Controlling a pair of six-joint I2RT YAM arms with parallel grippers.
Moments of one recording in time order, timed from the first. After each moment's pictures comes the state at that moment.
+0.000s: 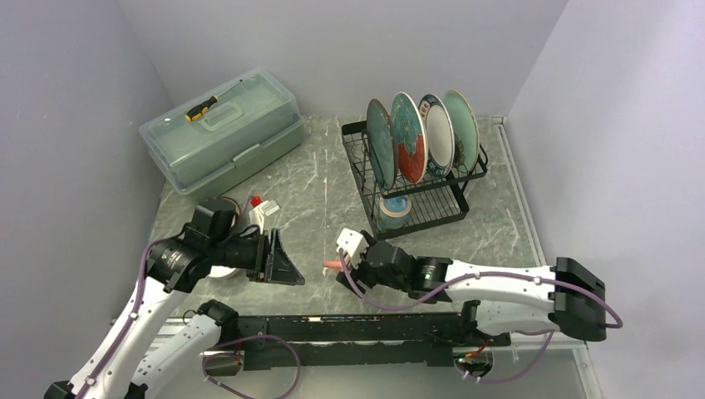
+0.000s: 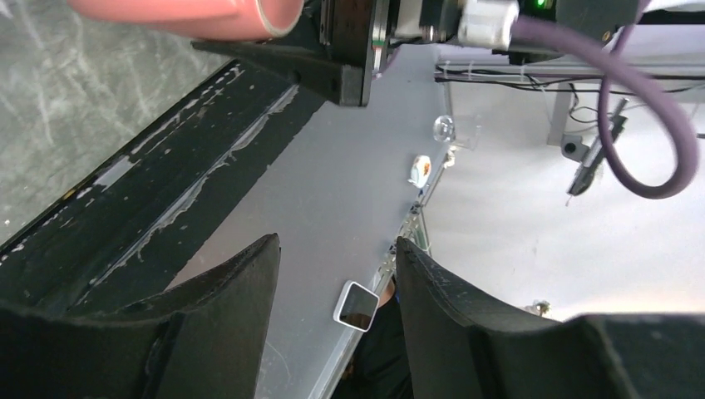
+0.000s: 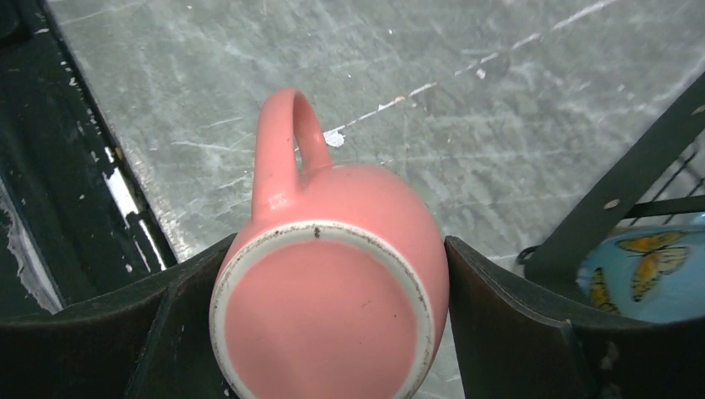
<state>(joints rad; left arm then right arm) -0.46 0.70 0.91 -0.96 0.87 -0.62 1.26 1.10 0.59 -0.03 0.22 -0.05</state>
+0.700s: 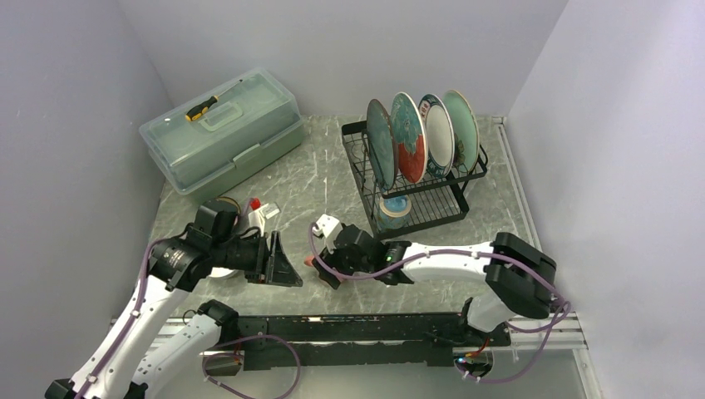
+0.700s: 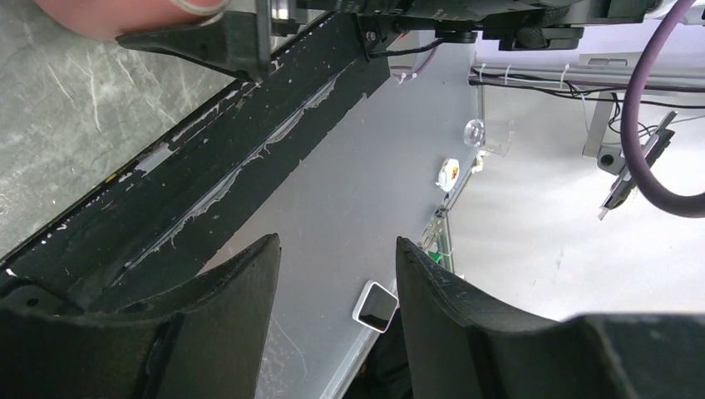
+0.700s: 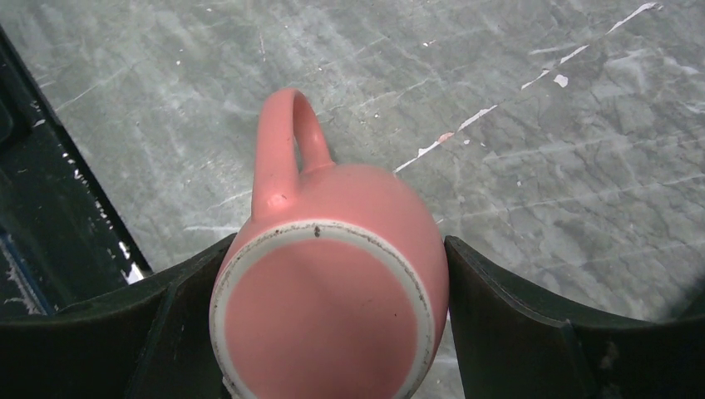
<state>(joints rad) -0.46 0.71 0.89 -1.02 0.79 -0.56 1.15 1.49 0.77 0.06 0.07 0.16</state>
